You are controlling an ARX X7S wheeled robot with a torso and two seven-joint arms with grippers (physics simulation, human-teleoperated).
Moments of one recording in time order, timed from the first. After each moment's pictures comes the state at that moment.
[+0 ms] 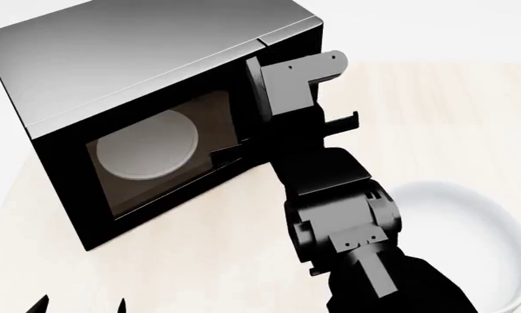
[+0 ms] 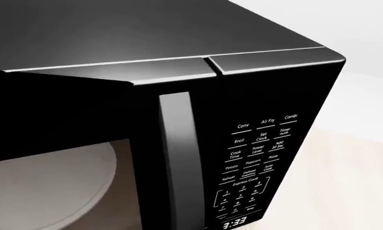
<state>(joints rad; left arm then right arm) -0.04 -0.22 0.28 -0.01 -0.22 0.01 -0.26 1.34 0.00 -1.13 1.26 0.99 0.12 -0.01</state>
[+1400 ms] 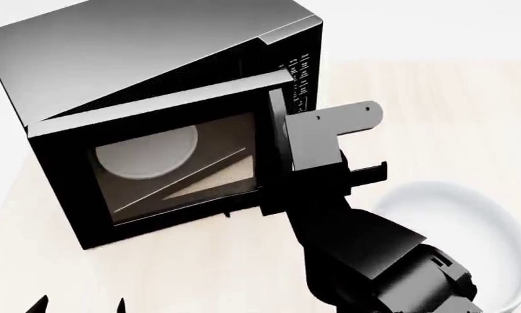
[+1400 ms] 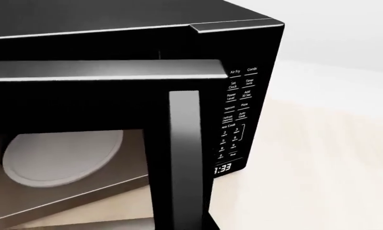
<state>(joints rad) -0.05 -0.24 0.30 -0.02 -0.25 0.01 -0.28 1.16 0.46 -1.21 0.31 1.21 0.23 0.48</state>
